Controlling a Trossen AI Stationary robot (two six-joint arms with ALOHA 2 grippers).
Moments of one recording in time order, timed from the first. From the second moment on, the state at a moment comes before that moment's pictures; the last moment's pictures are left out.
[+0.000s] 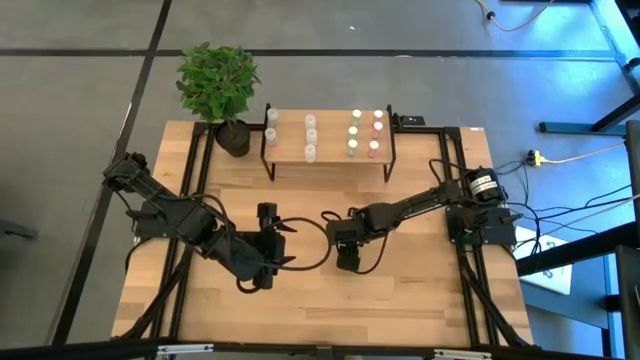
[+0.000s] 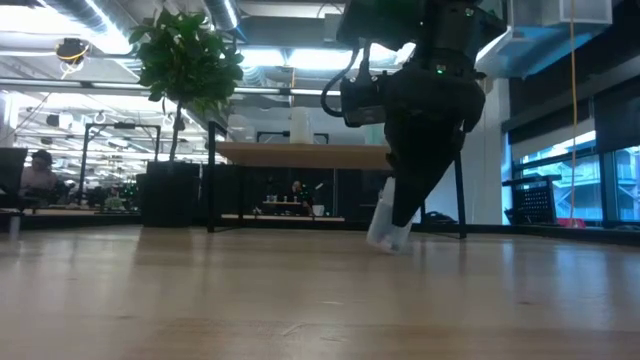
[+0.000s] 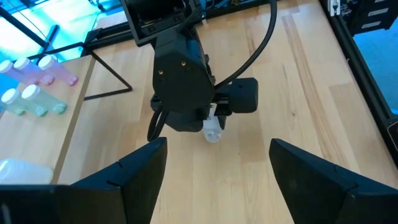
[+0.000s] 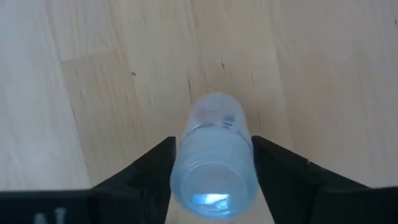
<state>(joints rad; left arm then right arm) -0.57 1.48 1.51 -0.85 -0.62 -0.23 0.20 1.91 1.25 -0.60 0.02 0.41</state>
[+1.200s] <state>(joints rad) -0.57 1.48 1.51 -0.85 -0.62 -0.23 0.32 1.80 1.51 -1.07 0.24 0.34</state>
